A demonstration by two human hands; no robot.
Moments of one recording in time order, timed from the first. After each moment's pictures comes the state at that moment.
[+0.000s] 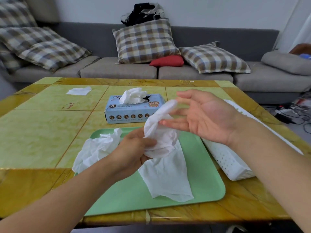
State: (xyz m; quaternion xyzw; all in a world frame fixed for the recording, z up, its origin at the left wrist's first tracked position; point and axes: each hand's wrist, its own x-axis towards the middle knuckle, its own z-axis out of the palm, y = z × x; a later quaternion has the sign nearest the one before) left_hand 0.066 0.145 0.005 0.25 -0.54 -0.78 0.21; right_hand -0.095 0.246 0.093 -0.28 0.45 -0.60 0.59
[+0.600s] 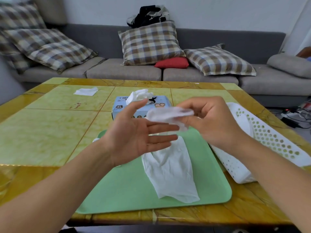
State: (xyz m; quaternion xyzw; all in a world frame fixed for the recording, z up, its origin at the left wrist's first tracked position) left_hand 0.086 0.129 0.055 0.19 -0.51 -0.83 0.11; right_hand -0.089 0.251 0.071 -0.60 0.59 -0.52 0.12
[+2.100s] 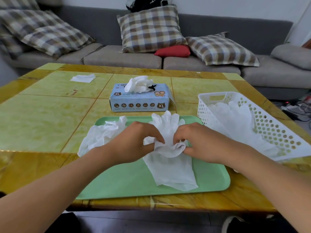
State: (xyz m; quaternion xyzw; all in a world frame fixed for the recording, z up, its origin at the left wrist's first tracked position) left_hand 0.086 0.108 -0.019 0.09 -0.95 -0.24 0.19; right_hand -0.098 0.254 0.012 -0.70 0.70 -0.07 0.10
